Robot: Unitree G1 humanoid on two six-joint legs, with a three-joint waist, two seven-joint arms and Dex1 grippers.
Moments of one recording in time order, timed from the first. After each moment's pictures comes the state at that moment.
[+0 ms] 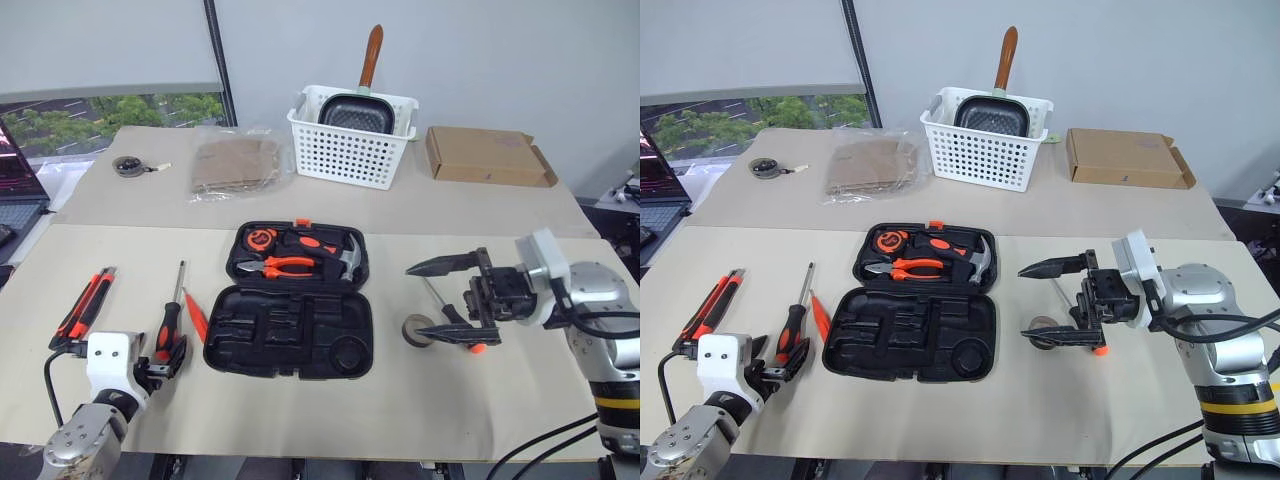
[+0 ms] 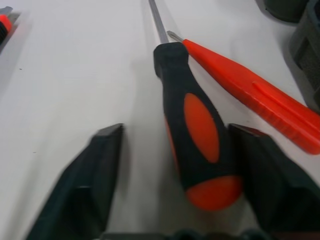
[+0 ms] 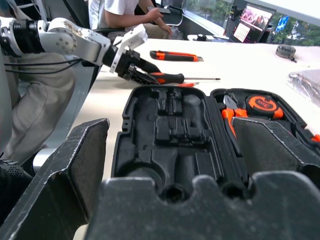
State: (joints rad) left arm 0.40 0.39 0.37 -0.47 -0.36 0.43 -0.27; right arm -0.34 -0.79 -0.10 -0.18 0.70 0.25 1.44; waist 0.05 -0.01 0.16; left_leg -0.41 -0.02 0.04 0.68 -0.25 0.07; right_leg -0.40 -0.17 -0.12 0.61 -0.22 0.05
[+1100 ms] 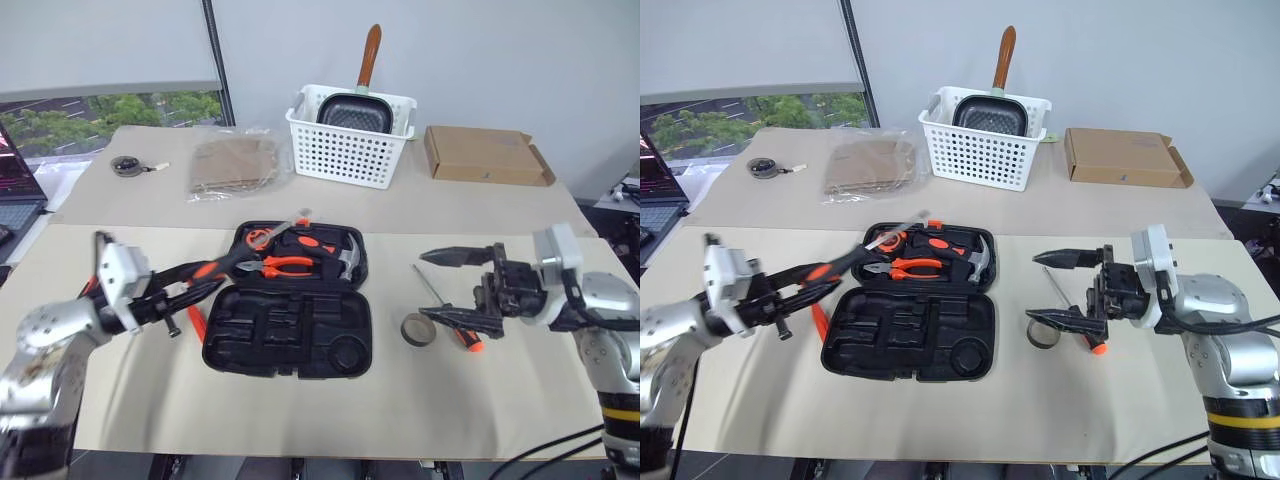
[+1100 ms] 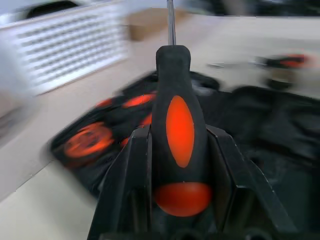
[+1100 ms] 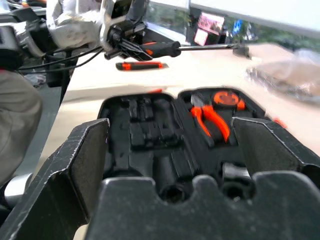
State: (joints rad) left arm -0.22 0.77 0.20 -0.02 -0.53 0.12 -1.22; right arm -0.20 -0.80 -0.20 -0.21 0.73 0.30 1.31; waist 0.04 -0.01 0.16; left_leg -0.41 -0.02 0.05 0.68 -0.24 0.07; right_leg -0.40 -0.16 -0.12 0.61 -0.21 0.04
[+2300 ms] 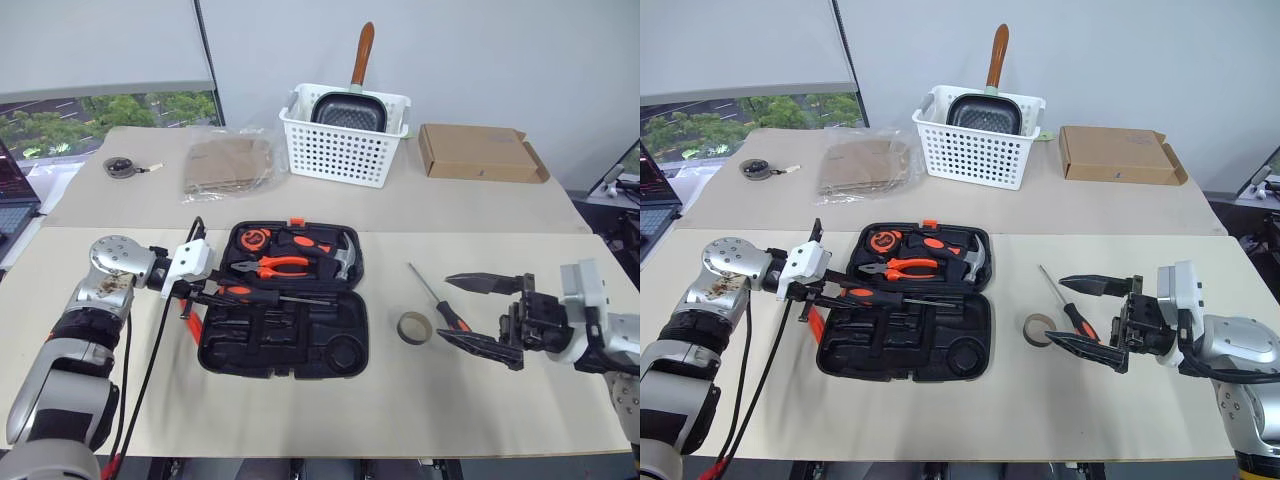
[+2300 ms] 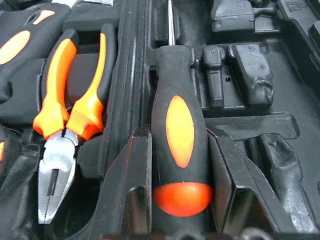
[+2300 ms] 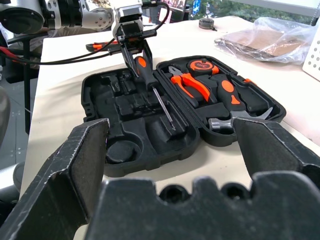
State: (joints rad) left arm -0.74 0.78 -0.24 0.74 -0.27 -0.32 -1.61; right arm 0.01 -0.79 -0.33 -0.33 0.73 0.27 1.23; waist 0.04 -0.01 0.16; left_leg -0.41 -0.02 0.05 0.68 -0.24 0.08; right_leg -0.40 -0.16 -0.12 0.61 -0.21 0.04
